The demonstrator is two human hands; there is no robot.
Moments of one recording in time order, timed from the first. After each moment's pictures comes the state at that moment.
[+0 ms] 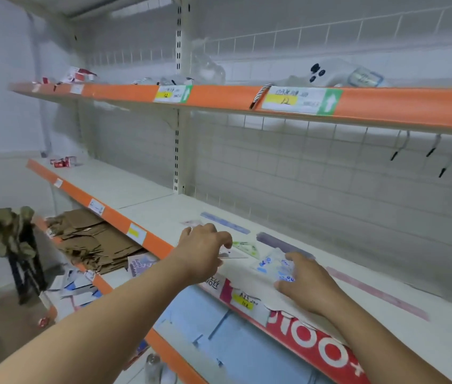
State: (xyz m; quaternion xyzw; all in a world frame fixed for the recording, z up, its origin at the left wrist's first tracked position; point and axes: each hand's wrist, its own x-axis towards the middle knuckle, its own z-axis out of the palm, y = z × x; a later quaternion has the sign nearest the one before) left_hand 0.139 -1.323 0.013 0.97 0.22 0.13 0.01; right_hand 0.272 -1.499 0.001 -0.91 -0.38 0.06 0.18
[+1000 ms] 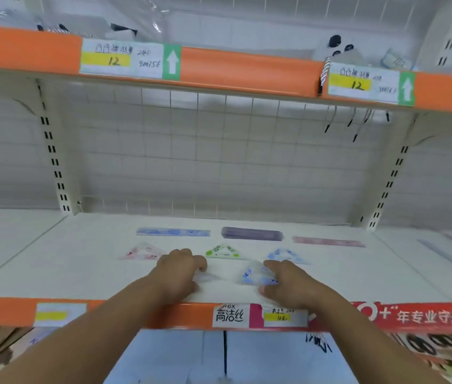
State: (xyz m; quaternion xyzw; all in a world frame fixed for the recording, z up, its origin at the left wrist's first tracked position) left_hand 0.225 -1.158 -0.037 1.00 -0.08 -0.01 0.04; right_hand 0.249 -1.400 -0.034 -0.97 -0.13 0.14 0.17
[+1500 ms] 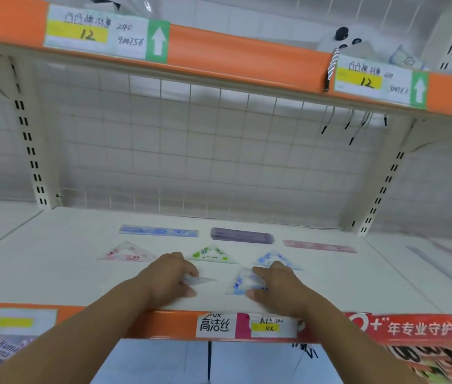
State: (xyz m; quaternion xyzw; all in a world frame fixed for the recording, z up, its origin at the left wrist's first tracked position) left_hand 0.249 -1.155 -0.056 0.98 -0.11 -0.04 0.15; right_hand 0.272 -1.408 -0.051 -0.97 -0.16 0.11 0.11
